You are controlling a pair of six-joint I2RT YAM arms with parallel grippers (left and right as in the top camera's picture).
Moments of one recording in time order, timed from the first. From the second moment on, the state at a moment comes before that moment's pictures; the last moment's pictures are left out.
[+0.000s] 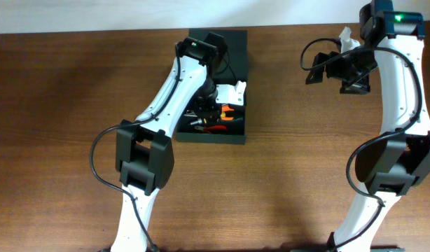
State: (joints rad) left arm -0.44 2.34 2.20 -1.45 0.19 1.17; right arm -0.13 2.13 2.20 -1.56 -0.30 0.05
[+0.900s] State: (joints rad) left arm -0.44 2.35 2.15 -1.51 0.15 1.11; right arm -0.13 2.13 2.20 -1.57 -0.30 0.05
